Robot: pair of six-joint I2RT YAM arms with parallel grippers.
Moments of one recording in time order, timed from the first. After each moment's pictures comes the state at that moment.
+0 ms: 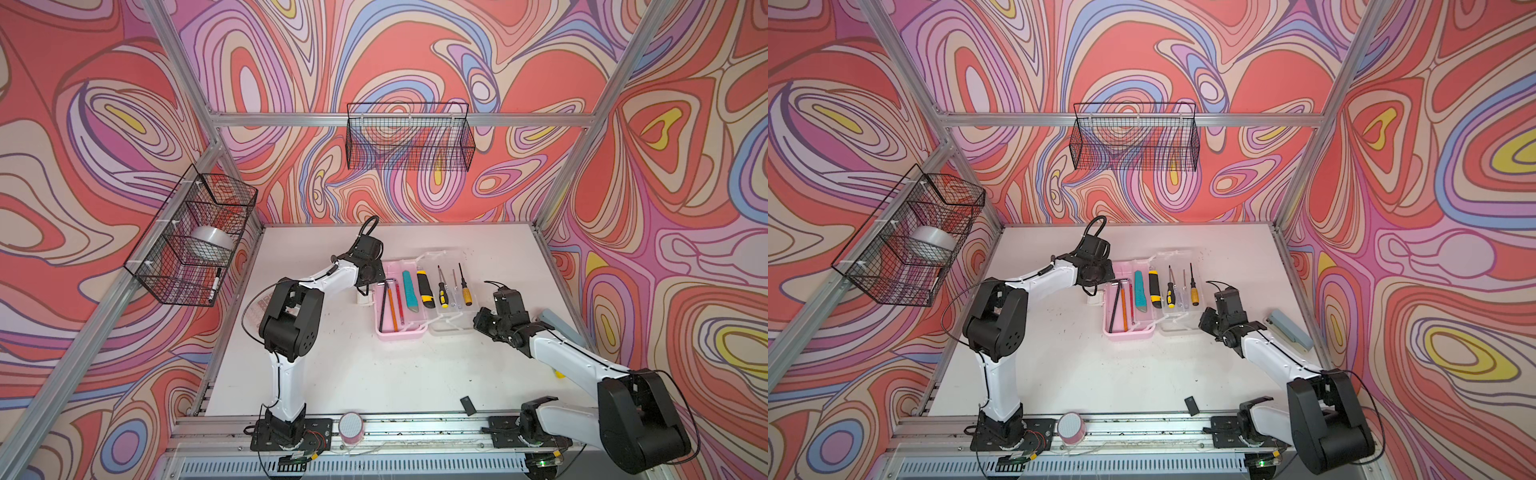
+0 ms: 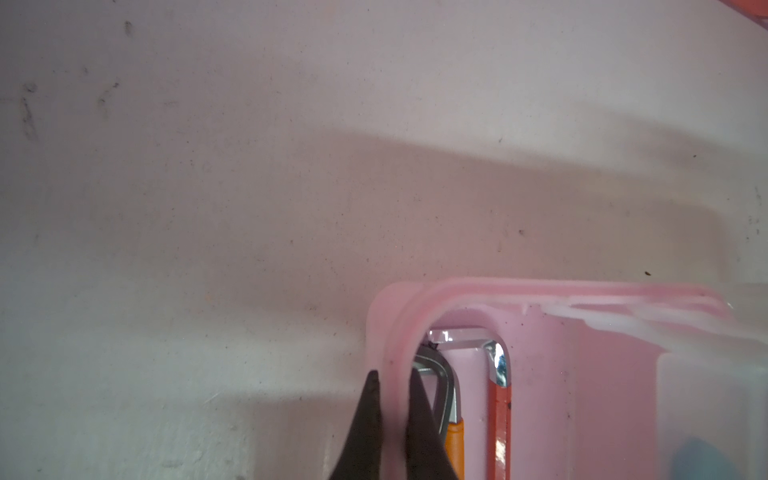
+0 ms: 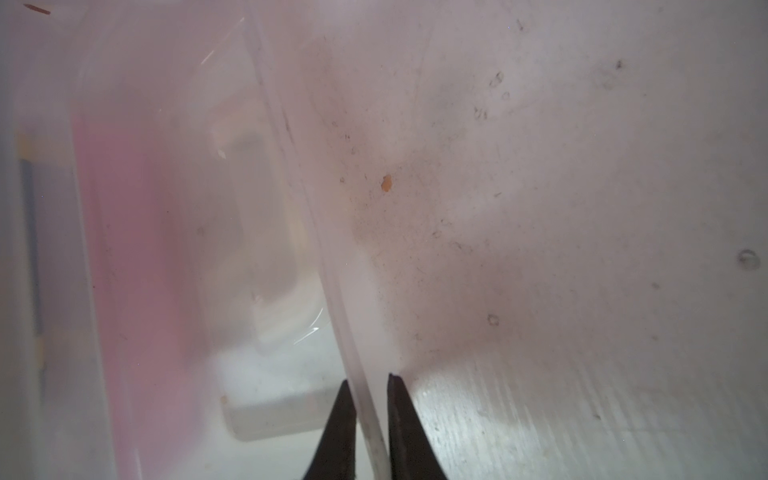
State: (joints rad) left arm -0.43 2.00 1.43 -0.40 -0.04 -0.64; right arm 0.22 1.23 0.53 -0.20 -0.08 0.68
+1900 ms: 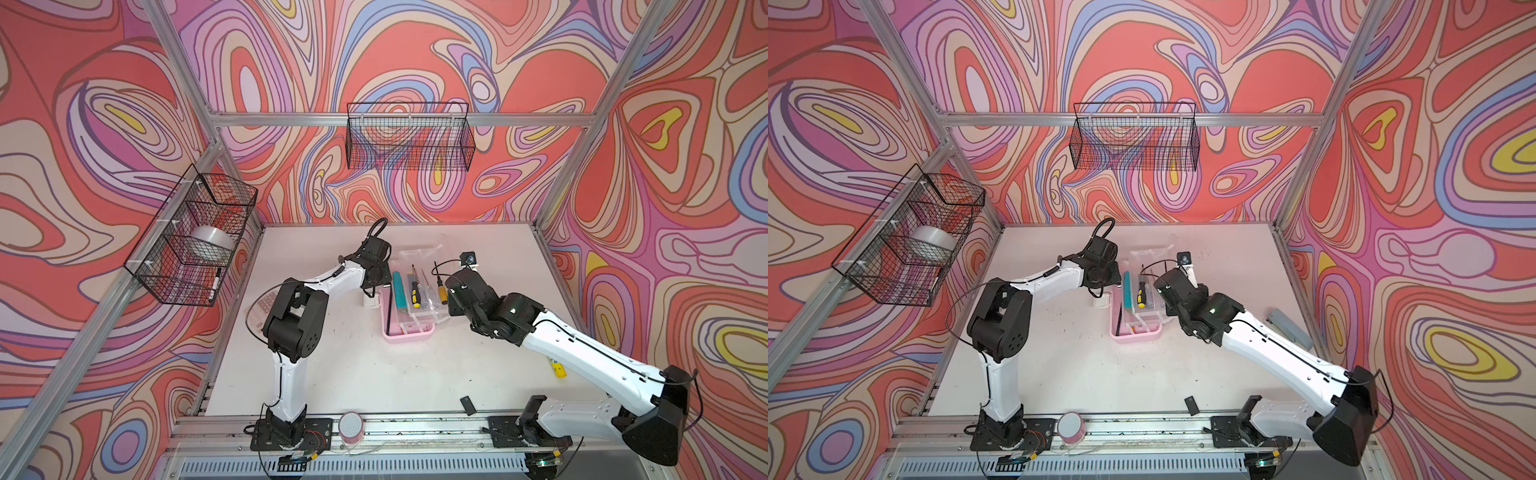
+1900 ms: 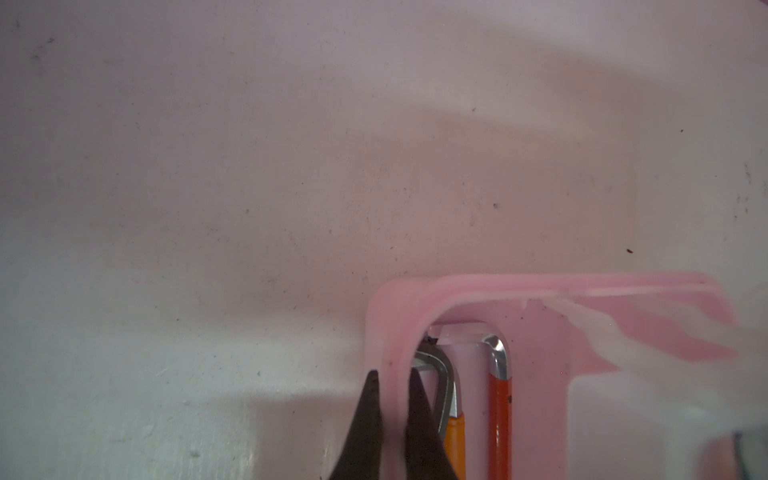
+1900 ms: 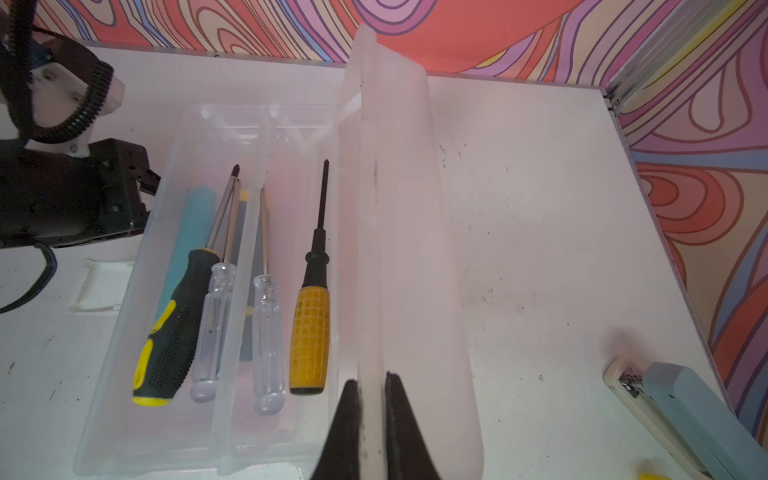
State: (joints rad) left arm -0.48 2.01 1.46 -0.44 -0.06 -0.68; right arm 0.83 1.26 1.16 -0.75 0.60 0.53
